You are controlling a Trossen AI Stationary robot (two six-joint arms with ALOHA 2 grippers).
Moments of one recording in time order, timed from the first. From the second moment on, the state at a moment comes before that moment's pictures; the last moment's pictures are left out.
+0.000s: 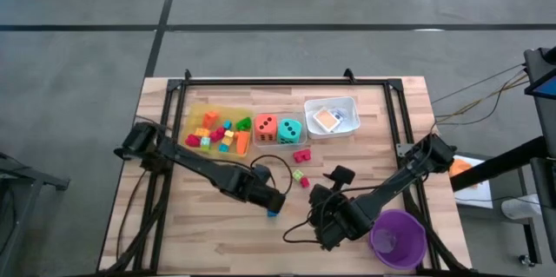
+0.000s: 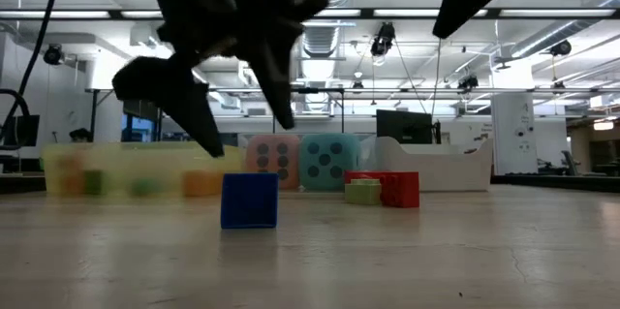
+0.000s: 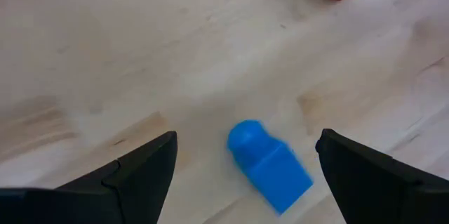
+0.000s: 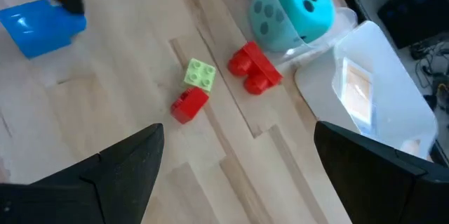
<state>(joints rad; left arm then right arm) -0.35 1.87 1.30 -0.67 -0.20 -1.43 0.63 1.91 1.61 -1.32 0.76 1.06</state>
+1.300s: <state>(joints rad) -0.40 2.01 1.32 -0.64 -0.14 -1.49 0.68 1.86 1.61 -1.35 0.84 1.08</state>
